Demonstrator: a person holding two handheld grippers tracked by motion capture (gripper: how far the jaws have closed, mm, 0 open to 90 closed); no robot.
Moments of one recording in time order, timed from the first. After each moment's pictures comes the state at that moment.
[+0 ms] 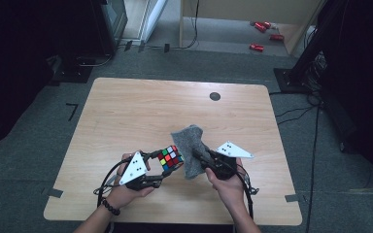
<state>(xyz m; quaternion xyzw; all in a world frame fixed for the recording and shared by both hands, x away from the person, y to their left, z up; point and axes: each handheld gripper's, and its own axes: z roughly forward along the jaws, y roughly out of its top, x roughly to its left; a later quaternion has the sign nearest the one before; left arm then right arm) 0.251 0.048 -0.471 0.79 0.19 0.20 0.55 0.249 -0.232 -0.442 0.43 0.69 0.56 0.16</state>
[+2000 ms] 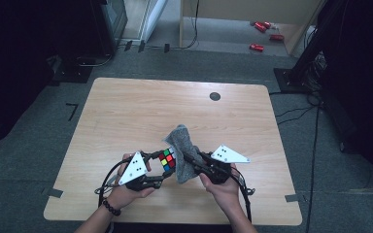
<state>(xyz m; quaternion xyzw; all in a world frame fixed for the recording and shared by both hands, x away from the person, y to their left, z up) 0.247 0.052 -0.463 0.77 0.17 0.18 0.58 0.244 -0.218 -0.447 0.38 0.69 0.61 0.12</state>
